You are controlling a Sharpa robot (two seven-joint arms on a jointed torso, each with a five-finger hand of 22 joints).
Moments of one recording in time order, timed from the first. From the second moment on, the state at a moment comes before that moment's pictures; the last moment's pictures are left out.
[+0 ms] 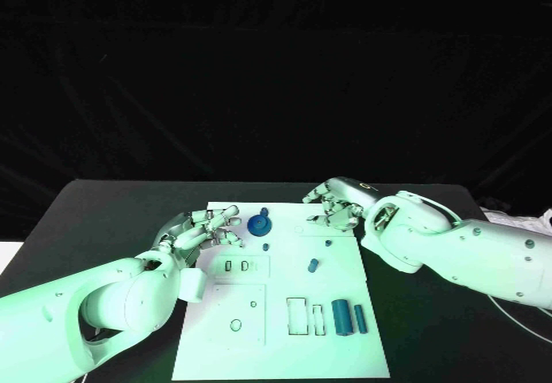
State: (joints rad) left arm 1.15 -0.89 0.01 1.74 0.09 -0.49 0.33; left_hand 1.45 -0.01 0.01 0.19 0.08 0.98 0.20 0.15 0.08 1.13 0.13 0.14 0.10 1.21 0.06 0.48 0.52 0.17 1.06 0.16 0.58 0.35; right arm 1.26 -0.91 -0.02 1.58 -1.38 -0.41 -0.12; right_hand 1.37 -0.13 0.28 0.14 0.16 0.92 0.16 0.08 0.08 1.27 0.07 1.01 1.06 1.46 -0.01 1.50 1.31 0.12 1.31 0.09 1.30 0.99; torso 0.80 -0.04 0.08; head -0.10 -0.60
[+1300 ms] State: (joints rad) left arm 1.15 -0.89 0.01 1.73 0.09 -0.48 0.32; left_hand 1.45 -0.01 0.01 0.19 0.08 0.98 0.20 0.15 0.08 1.13 0.13 0.14 0.10 1.21 0.05 0.48 0.52 0.17 1.06 0.16 0.58 0.35; right arm 1.17 -0.96 -0.02 1.39 -1.16 -0.38 0.10; right_hand 1.39 -0.13 0.27 0.11 0.18 0.94 0.15 0.08 0.07 1.26 0.06 1.01 1.06 1.46 -0.01 1.50 1.31 0.12 1.31 0.09 1.30 1.00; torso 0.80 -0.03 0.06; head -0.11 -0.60
